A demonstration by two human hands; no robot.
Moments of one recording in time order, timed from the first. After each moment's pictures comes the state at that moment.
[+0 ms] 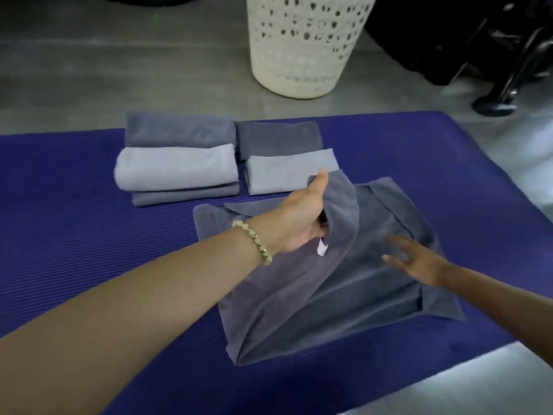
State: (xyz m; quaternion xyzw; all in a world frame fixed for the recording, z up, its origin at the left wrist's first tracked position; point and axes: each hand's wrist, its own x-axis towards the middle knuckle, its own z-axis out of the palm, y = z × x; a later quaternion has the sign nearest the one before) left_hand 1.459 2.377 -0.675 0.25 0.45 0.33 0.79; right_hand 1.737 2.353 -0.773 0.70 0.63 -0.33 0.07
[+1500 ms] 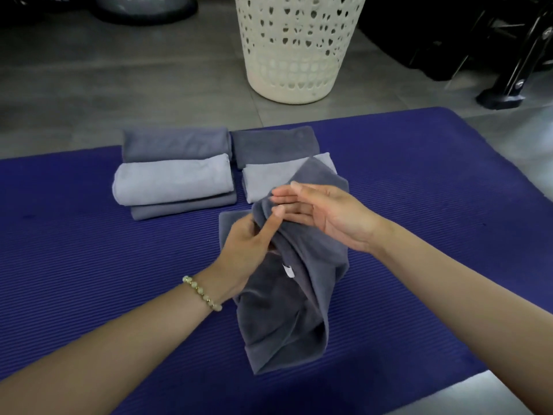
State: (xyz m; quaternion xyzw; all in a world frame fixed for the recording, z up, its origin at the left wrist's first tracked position) left_hand 1.411 2.348 -0.719 0.46 0.53 0.43 0.58; right_hand 1.566 2.387 -0.677 0.40 0.48 -0.71 -0.31
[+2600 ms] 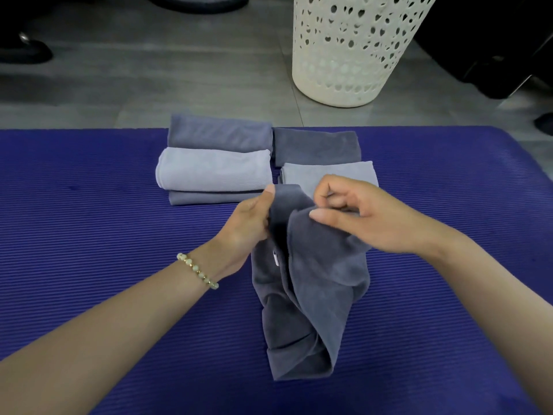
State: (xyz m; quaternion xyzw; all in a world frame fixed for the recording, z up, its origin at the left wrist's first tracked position) left_hand 1.349 2.367 -0.710 0.42 0.53 0.41 0.62; right_hand 1.538 2.390 -0.643 0.36 0.80 -0.47 -0.14
